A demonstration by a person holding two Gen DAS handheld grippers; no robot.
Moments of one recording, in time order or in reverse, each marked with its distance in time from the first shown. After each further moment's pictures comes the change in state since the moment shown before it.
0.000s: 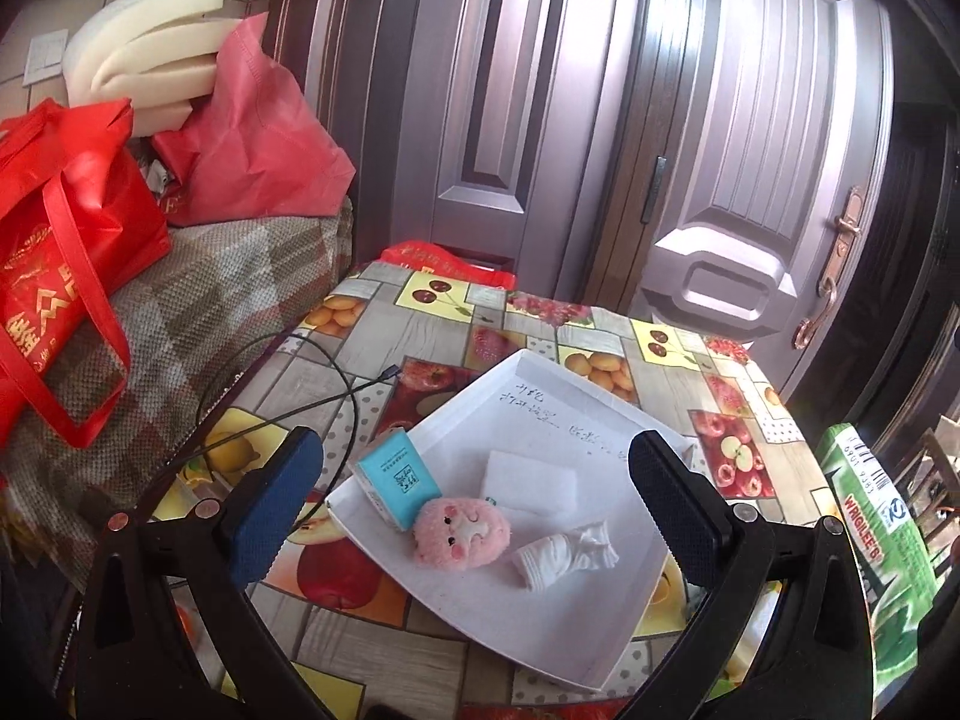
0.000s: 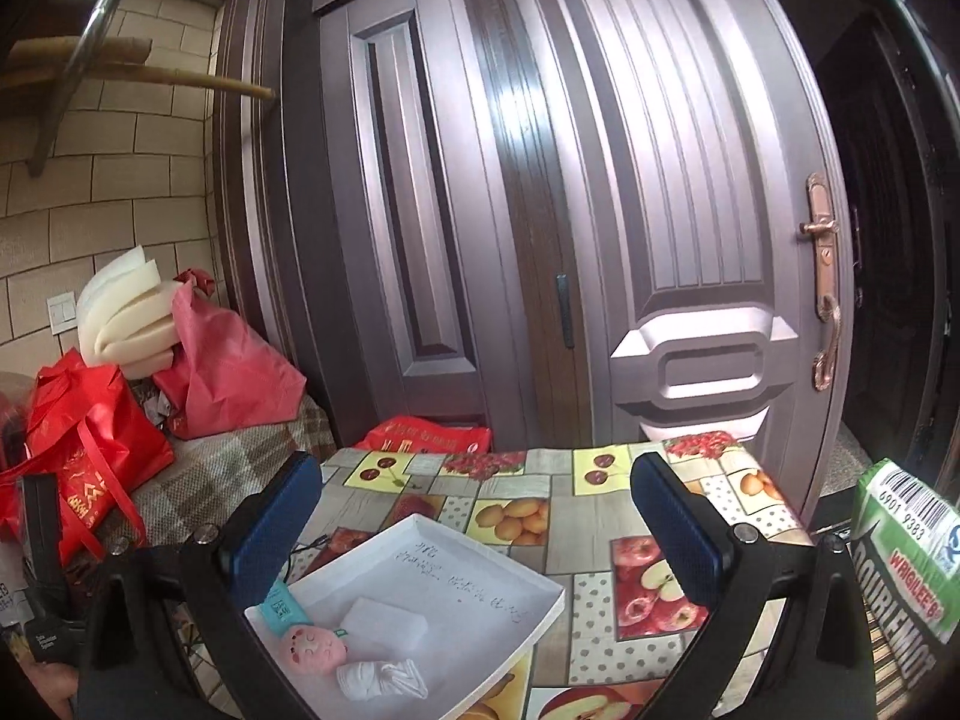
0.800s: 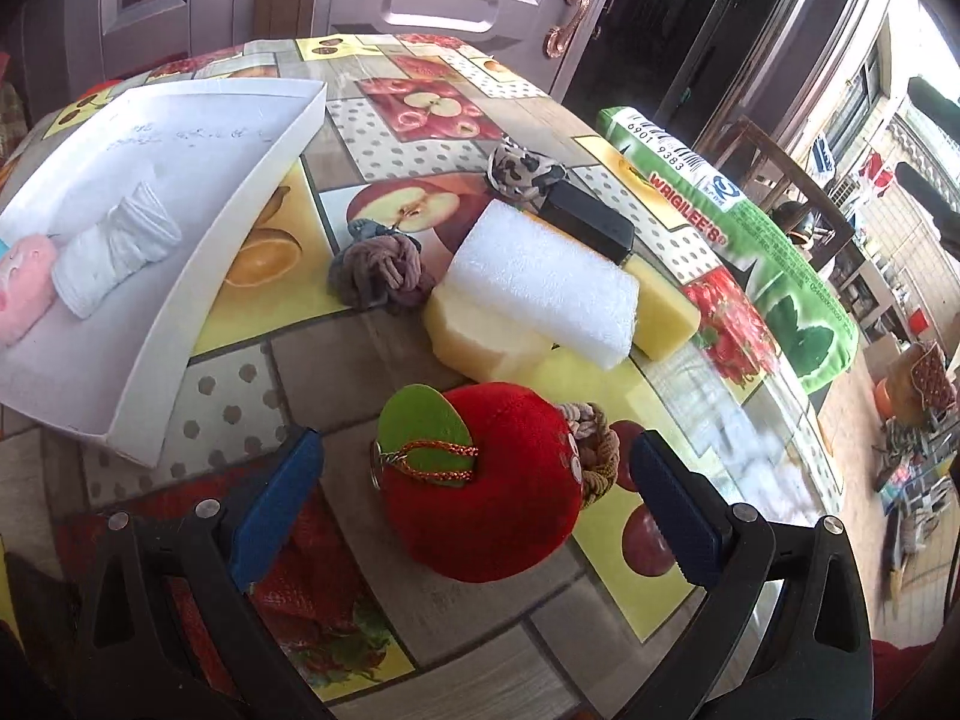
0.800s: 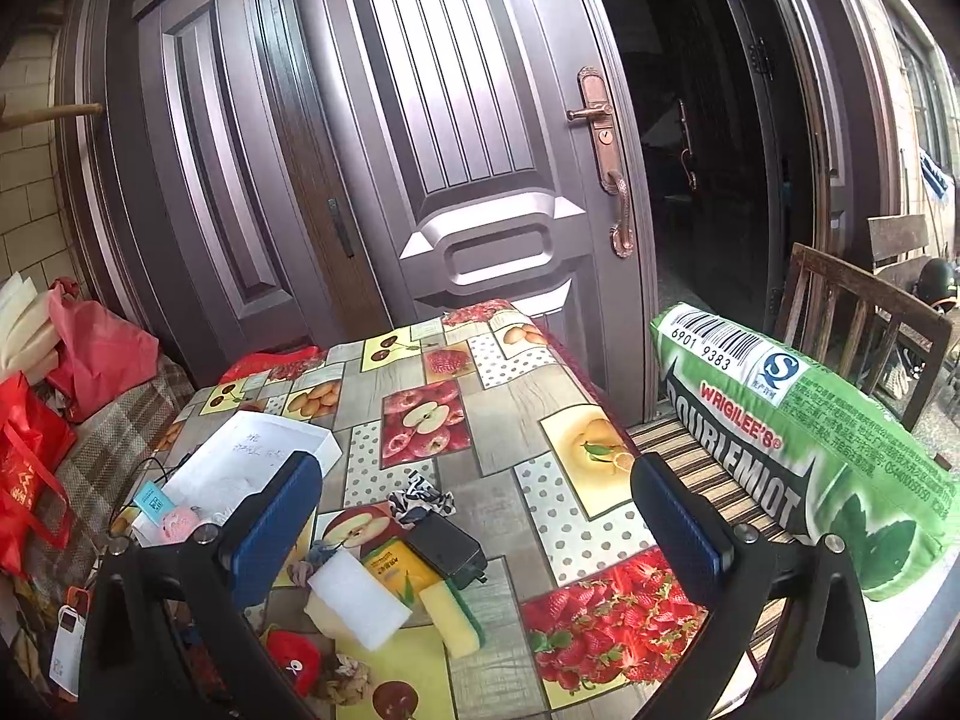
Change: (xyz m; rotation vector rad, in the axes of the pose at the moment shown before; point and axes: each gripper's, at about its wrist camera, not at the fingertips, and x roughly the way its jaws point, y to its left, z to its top) left arm 0.047 -0.175 -0.187 0.346 0.540 -0.492; right arm -0.117 -0.146 -0.079 0.189 0.246 -0.280
